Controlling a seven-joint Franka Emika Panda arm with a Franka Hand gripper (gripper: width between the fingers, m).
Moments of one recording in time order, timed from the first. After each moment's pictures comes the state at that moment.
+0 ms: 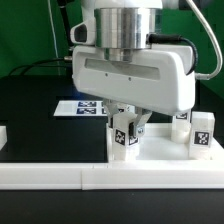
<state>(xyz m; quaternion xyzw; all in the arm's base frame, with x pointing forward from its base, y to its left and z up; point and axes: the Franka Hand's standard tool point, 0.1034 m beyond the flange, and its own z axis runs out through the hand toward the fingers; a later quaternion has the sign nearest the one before) 0.626 0.006 0.068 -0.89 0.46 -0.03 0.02</state>
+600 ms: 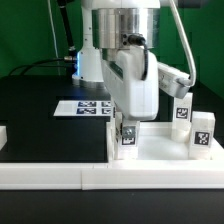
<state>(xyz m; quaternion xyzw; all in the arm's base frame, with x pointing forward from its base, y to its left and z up) 0.625 0.005 0.069 -0.65 0.76 0.00 0.02</state>
